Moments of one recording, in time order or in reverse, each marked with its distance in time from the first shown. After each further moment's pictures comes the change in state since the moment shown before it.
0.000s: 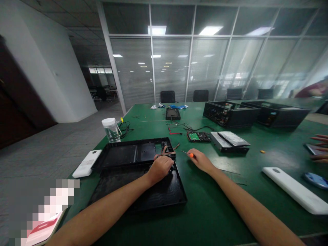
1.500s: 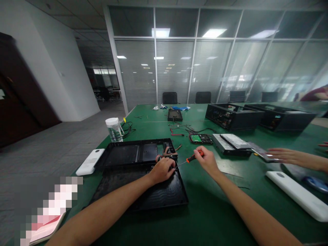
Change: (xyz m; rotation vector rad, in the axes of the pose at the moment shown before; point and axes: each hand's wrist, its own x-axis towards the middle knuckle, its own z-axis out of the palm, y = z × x) left_hand -0.002 0.004 -0.003 -0.254 -0.057 -0.163; right_hand 0.008 -0.054 -0.025 0.015 0.363 0.237
